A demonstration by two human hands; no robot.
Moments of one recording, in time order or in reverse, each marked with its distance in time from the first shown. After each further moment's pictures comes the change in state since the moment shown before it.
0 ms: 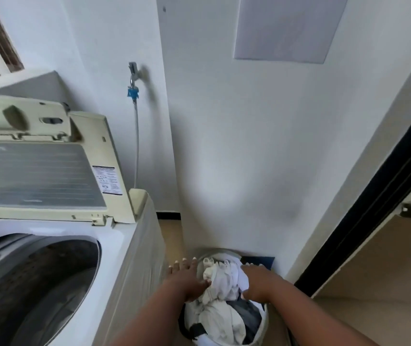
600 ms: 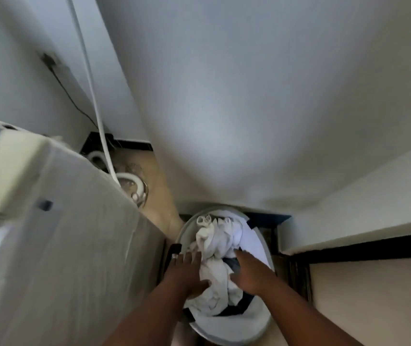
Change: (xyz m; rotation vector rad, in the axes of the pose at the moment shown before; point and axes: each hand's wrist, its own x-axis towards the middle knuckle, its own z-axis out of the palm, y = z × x) left_hand 0.228 -0.013 0.141 0.036 -0.298 0.030; right_hand 0.237 0.076 0.131 0.412 -0.156 0.014
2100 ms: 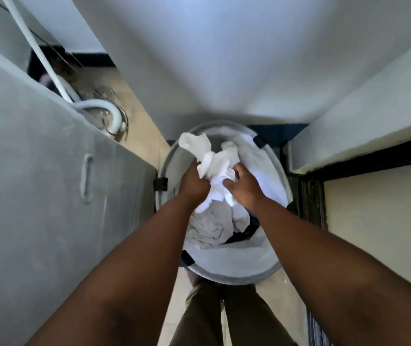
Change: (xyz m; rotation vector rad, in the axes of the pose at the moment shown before) left_hand 0.132 0.011 0.071 -1.000 0.311 0.093; right_hand 0.108 0.059 0.074 0.589 0.325 0.015
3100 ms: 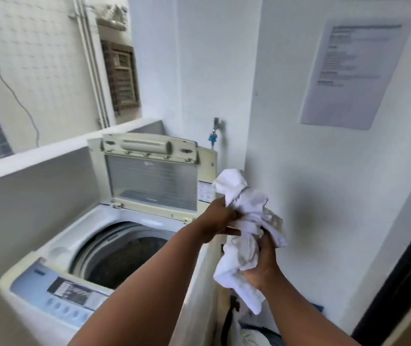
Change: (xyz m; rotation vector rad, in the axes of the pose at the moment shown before) left_hand -0.567 0.305 -0.279 -0.283 0.102 0.486; right_hand -0.478 -0.378 0.006 1.140 -0.490 -0.391
